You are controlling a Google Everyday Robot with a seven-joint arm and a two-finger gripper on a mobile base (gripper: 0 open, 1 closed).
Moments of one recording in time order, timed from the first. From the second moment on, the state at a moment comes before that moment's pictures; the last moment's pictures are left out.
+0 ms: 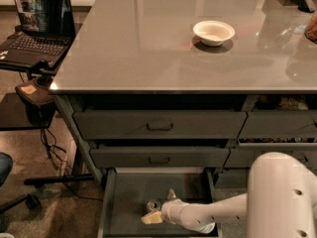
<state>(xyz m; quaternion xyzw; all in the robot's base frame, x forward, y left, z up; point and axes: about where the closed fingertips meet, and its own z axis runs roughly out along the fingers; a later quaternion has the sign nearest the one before) 0.493 -0.005 0.247 -0.33 0.86 0.20 0.34</state>
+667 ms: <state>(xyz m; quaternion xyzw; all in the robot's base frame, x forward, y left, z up) 0.506 -0.007 0.232 -0.30 0.86 0.19 0.36</state>
